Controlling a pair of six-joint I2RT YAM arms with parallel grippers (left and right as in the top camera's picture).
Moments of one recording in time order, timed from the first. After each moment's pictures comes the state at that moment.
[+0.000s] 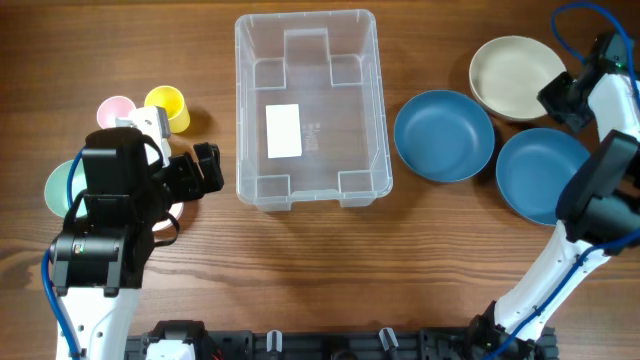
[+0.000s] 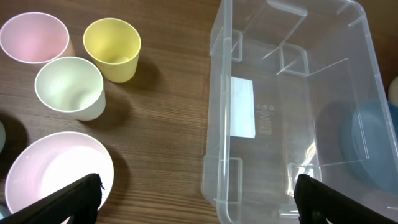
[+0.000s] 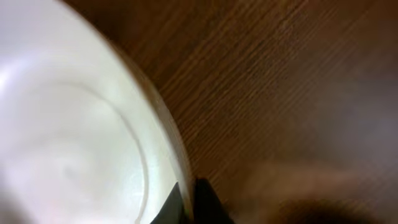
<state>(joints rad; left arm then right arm) -0.04 0.97 1.05 -0.86 0.08 -0.28 -0.42 2.22 1.74 -0.73 -0.01 0.46</state>
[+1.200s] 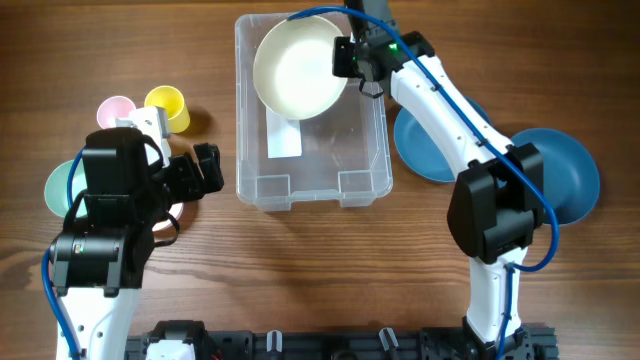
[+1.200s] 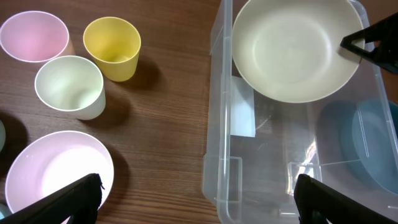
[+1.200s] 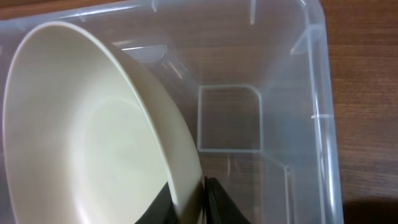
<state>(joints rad) -0.04 0.97 1.05 -0.86 0.08 -0.28 0.41 2.16 1.90 -0.65 0.05 0.39</state>
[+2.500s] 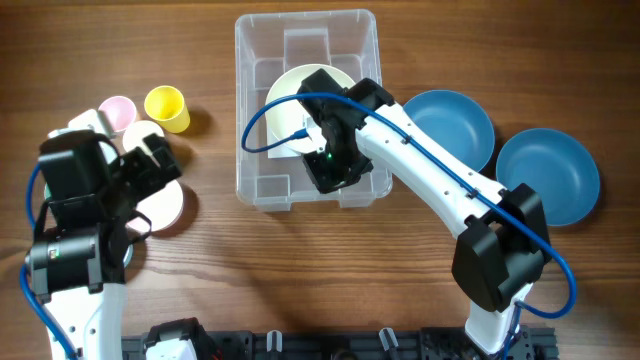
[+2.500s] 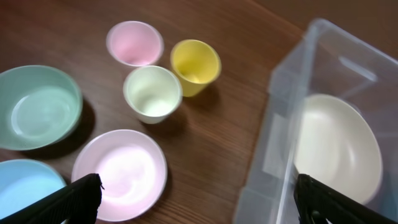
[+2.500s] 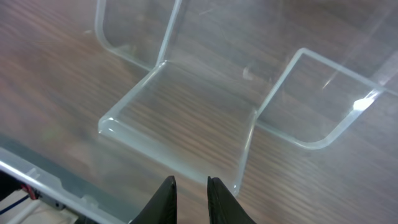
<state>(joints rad) 0.17 0.97 1.05 -0.85 0.02 -0.36 0.66 1.96 1.69 -1.27 -0.24 0.20</state>
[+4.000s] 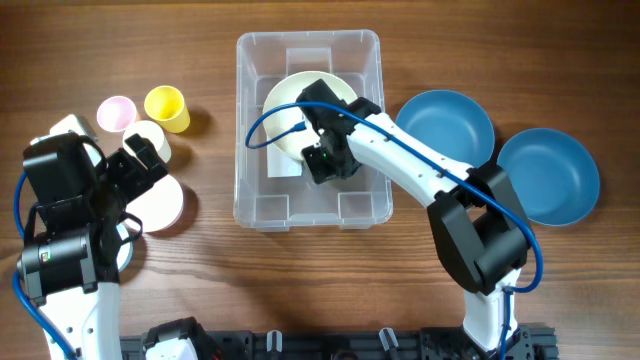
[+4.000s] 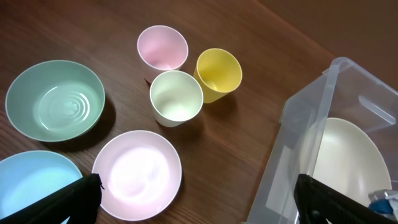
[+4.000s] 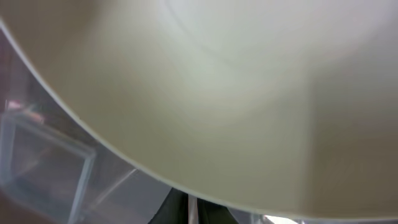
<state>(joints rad) 0.25 0.97 1.05 -0.85 0.01 -0.37 0.64 2.06 1.53 -0.85 -0.10 0.20</state>
